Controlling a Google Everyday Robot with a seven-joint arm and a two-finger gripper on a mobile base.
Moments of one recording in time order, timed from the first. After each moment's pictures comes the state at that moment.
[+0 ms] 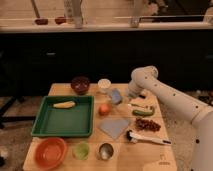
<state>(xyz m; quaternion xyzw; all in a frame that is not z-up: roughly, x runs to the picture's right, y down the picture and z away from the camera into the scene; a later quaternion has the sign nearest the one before) 0.132 0.075 0.879 -0.30 -0.06 0.25 0.92</state>
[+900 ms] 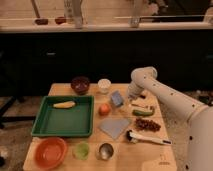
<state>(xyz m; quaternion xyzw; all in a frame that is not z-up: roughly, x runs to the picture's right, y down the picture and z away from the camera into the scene) 0.137 0.086 0.887 -0.32 -0.05 0.24 0.91</state>
